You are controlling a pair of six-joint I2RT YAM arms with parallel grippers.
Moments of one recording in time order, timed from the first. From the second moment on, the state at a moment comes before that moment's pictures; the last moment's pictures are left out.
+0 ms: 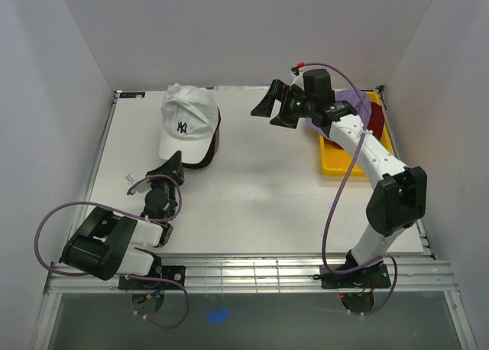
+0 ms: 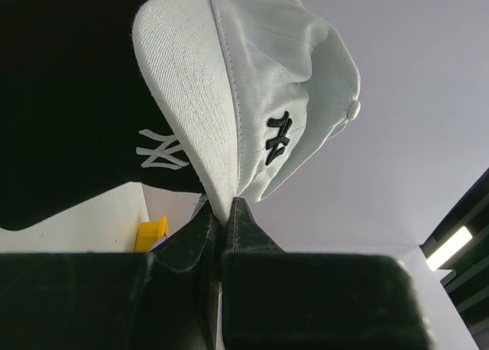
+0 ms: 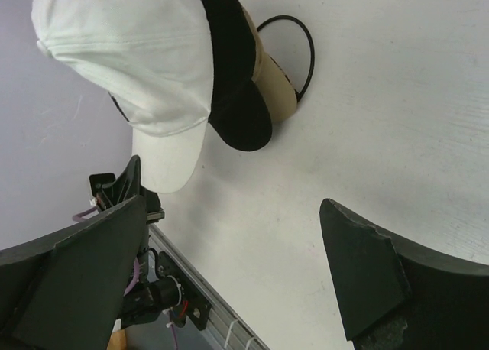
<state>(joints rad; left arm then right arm) -0.36 1.36 0.09 1.41 -0.45 -1.58 0.42 1.68 1.56 -0.40 -0.49 0.67</state>
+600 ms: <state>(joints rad) -0.36 1.25 0.23 0.92 -0.46 -1.72 0.44 1.80 1.67 -0.41 -0.49 0.65</state>
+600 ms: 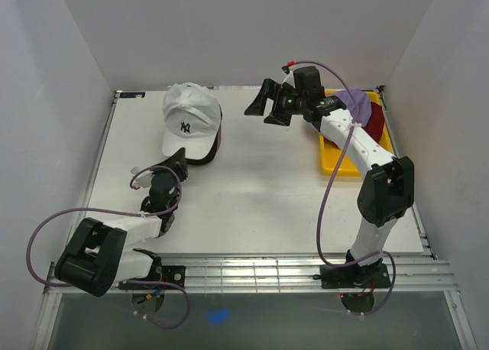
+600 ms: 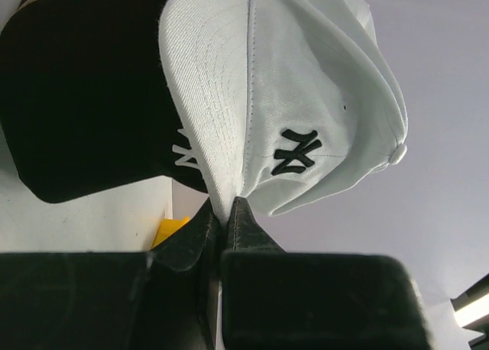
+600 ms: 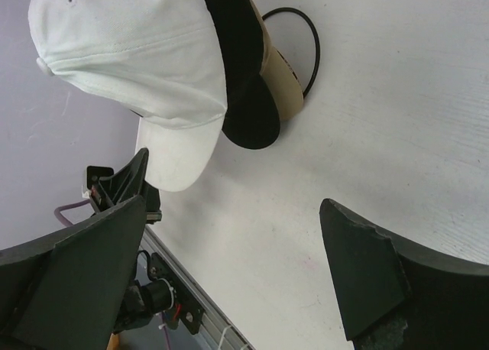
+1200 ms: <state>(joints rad) -0.36 1.29 0.41 0.56 -0.45 -1.78 0.44 1.85 1.72 -0.43 -0.49 0.61</state>
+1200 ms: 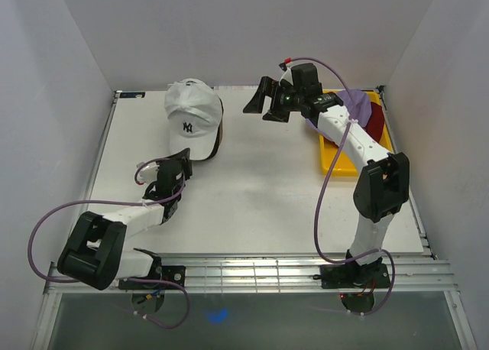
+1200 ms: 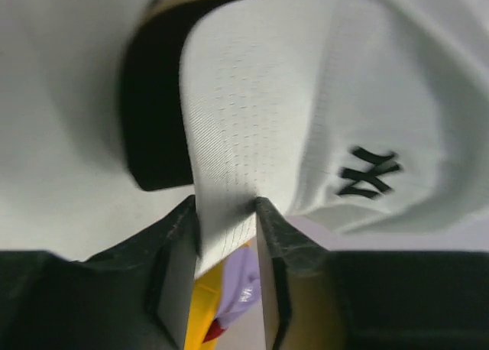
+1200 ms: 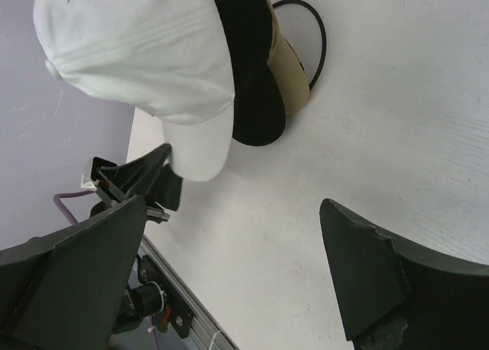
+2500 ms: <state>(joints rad) -0.25 1.37 1.30 -0.12 -0.41 -0.93 0.50 2.35 2.22 0.10 -0.56 0.60</state>
